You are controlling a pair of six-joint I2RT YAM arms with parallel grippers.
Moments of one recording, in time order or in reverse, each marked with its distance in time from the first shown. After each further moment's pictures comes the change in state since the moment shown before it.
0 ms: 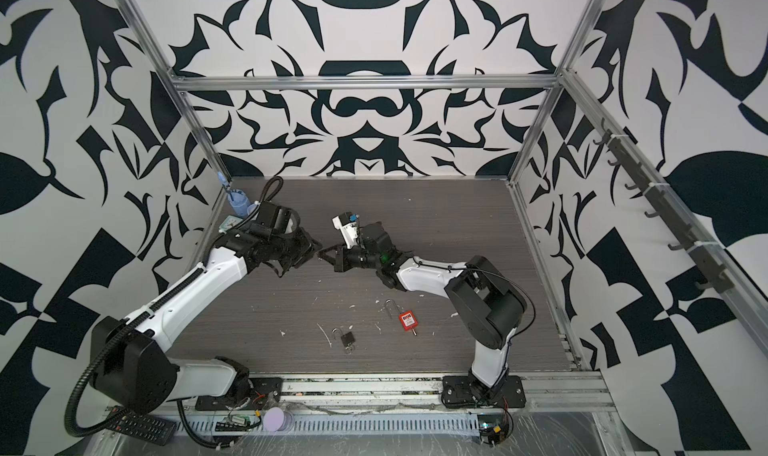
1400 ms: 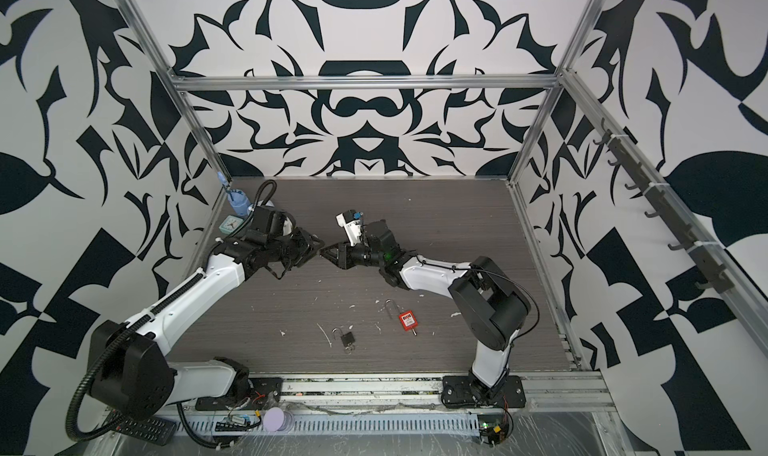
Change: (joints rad) left arm 0.019 -0.039 -0.120 0.206 0.103 0.003; right arm -0.022 -0.018 0.004 -0.028 -0.011 0.023
